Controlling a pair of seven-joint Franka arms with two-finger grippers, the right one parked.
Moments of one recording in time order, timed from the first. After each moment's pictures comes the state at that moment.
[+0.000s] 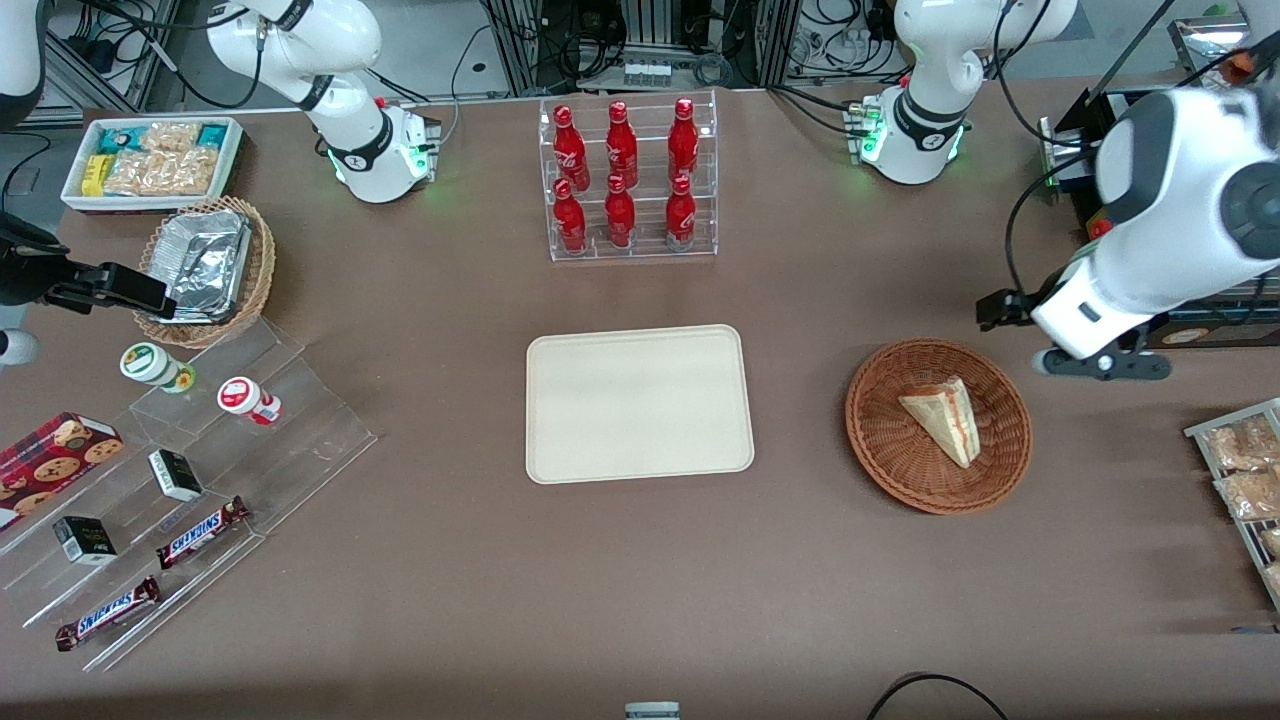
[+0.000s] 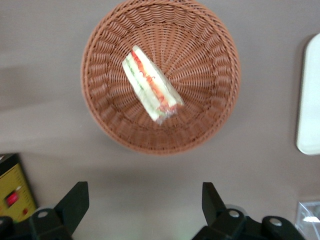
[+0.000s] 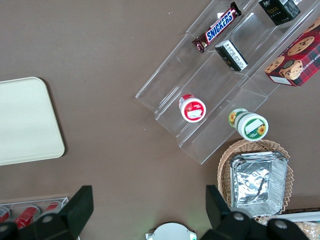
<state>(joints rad) -0.01 0.03 -0.08 -1.99 0.01 1.87 -0.01</state>
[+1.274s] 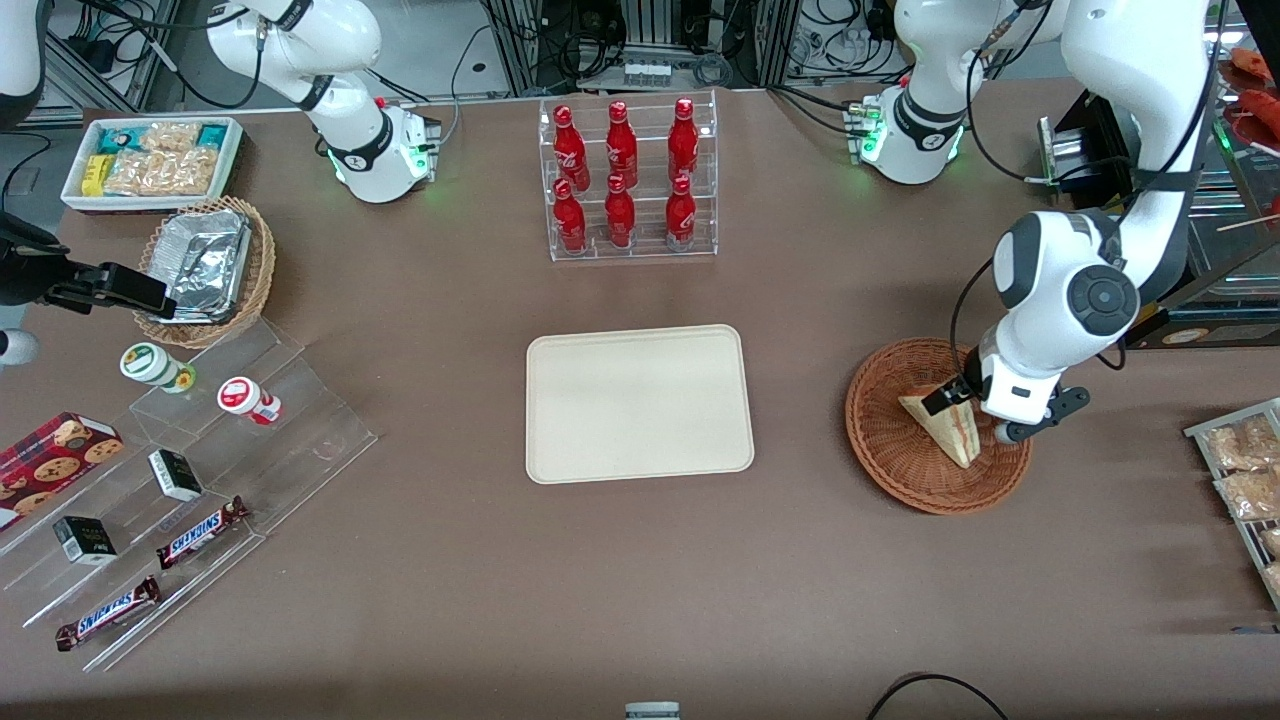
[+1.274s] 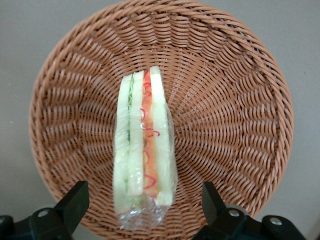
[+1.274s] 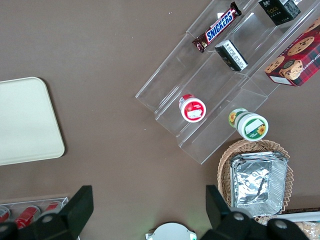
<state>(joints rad) -0.03 0.23 -0.09 -2.17 0.01 2.36 -0.62</state>
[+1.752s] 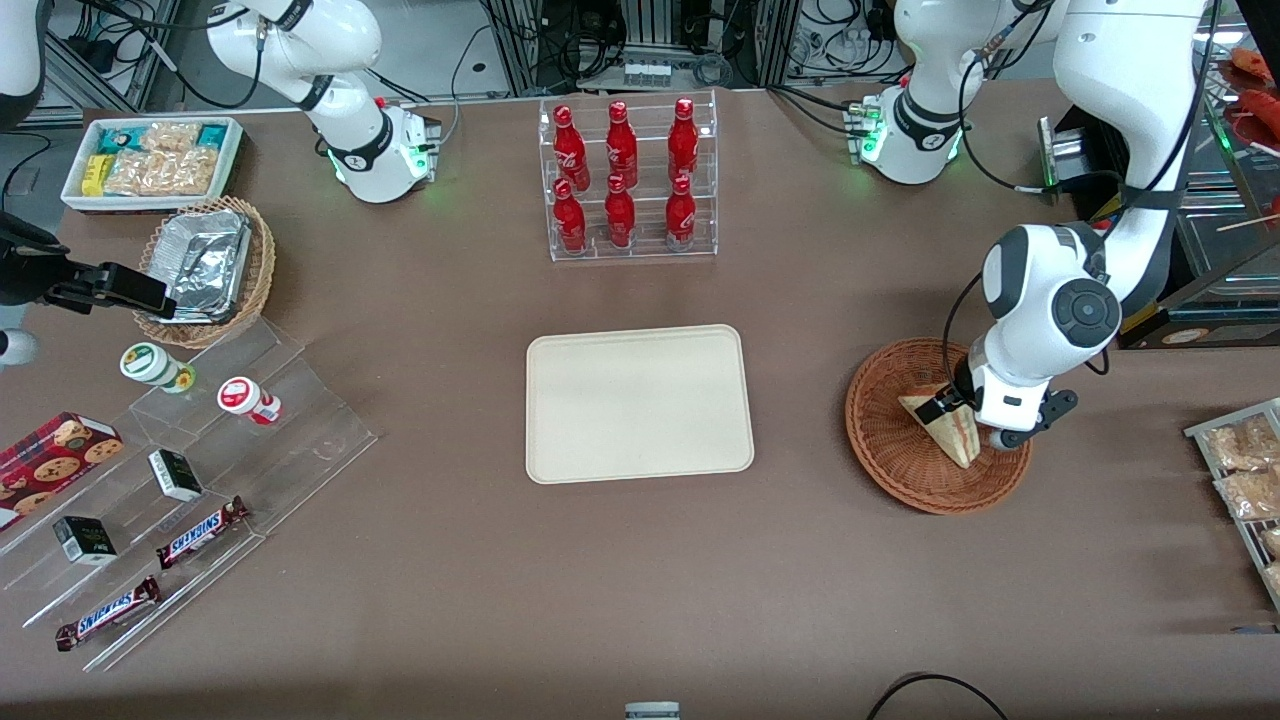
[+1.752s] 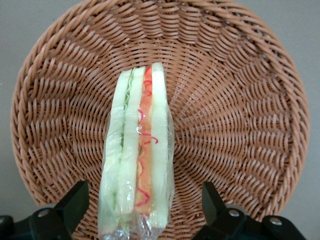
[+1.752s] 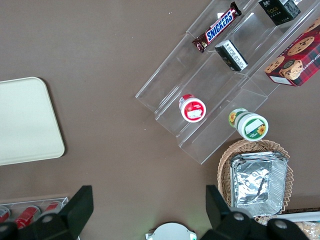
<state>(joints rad) -0.03 0.27 -0.09 -2.17 0.01 2.39 -0.67</state>
